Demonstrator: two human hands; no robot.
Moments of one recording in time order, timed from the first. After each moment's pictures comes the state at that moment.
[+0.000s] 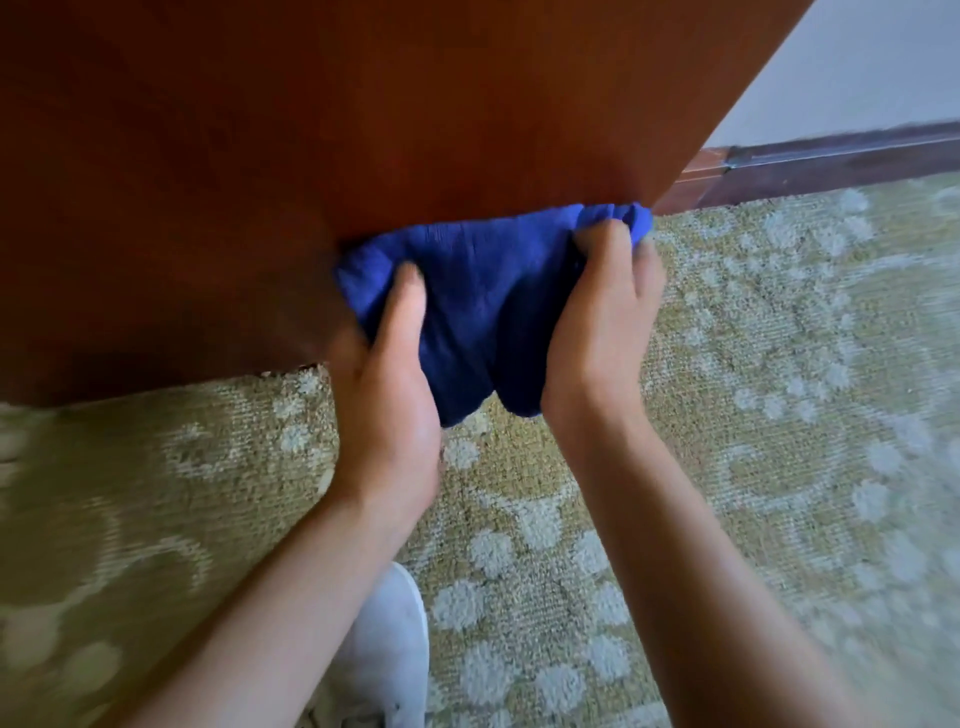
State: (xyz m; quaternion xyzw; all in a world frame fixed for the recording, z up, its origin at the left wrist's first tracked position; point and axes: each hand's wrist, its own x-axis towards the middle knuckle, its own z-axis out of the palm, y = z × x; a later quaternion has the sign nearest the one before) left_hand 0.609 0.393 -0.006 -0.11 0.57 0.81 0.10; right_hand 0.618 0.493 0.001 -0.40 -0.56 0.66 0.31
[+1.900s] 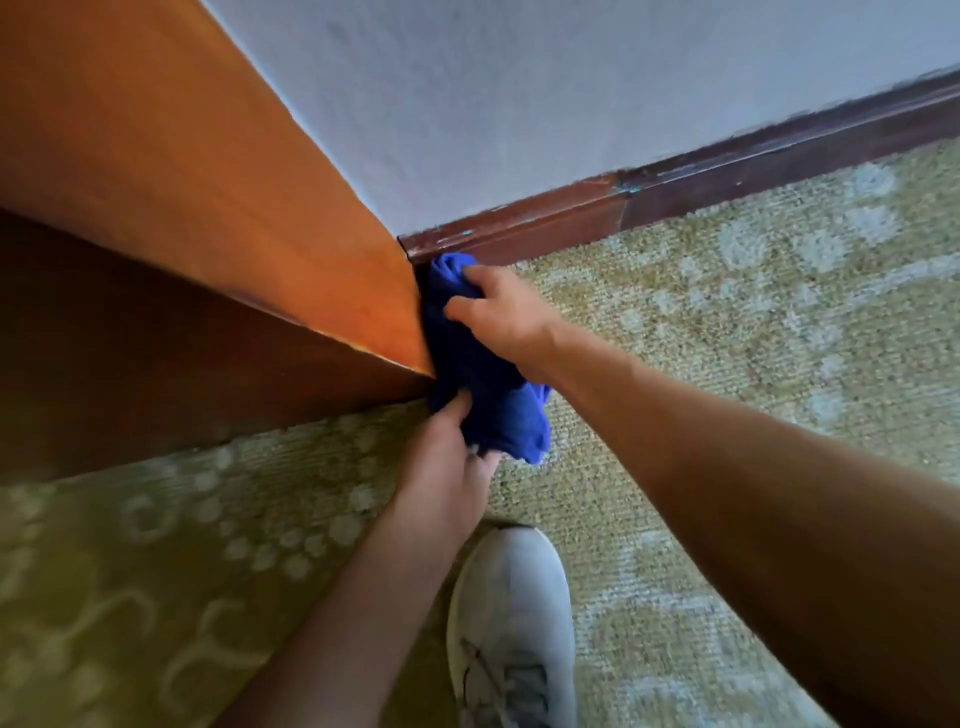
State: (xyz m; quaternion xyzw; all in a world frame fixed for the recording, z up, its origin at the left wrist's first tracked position) left_hand 0.627 0.576 -0.063 -0.36 0.47 0.74 0.32; right_hand 0.563 0.673 -0.084 -0.23 -0.73 0.63 -0.14
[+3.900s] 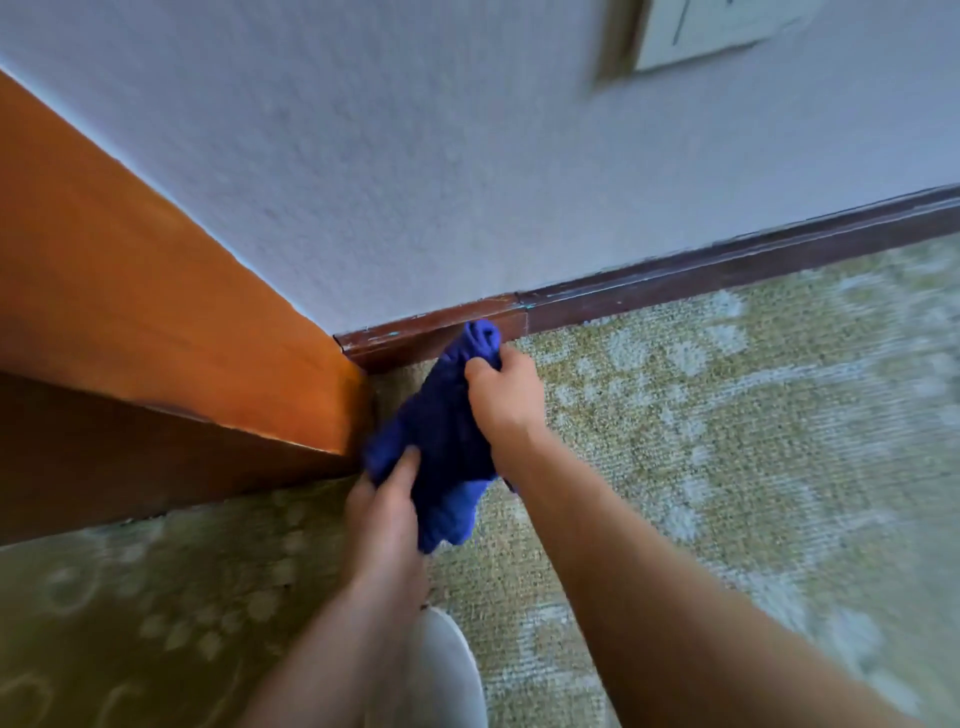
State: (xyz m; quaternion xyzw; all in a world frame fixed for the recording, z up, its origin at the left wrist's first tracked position) left_hand 0.652 0.611 -0.042 -0.33 0.69 0.62 0.17; right_hand 0.605 0.728 -0.056 -0.40 -0.66 0.63 -0.05
